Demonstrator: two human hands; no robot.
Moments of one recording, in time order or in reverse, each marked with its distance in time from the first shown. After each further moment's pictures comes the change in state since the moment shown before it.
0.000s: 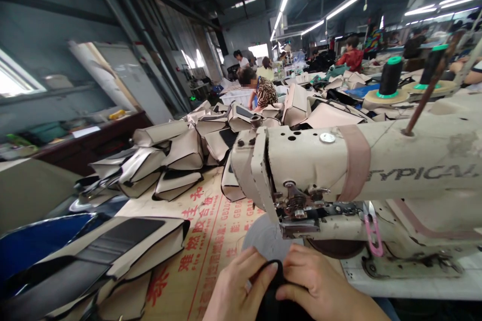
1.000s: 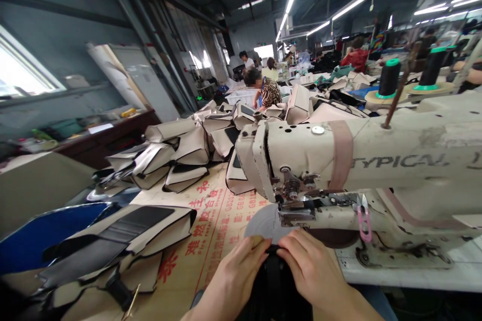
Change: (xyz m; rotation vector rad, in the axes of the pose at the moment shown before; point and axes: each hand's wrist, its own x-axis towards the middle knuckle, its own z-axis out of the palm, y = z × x) left_hand -0.023 -0.005 0.002 0.441 -0.064 0.351; right_hand -0.021 -0.004 0.017 -0.191 0.268 0.128
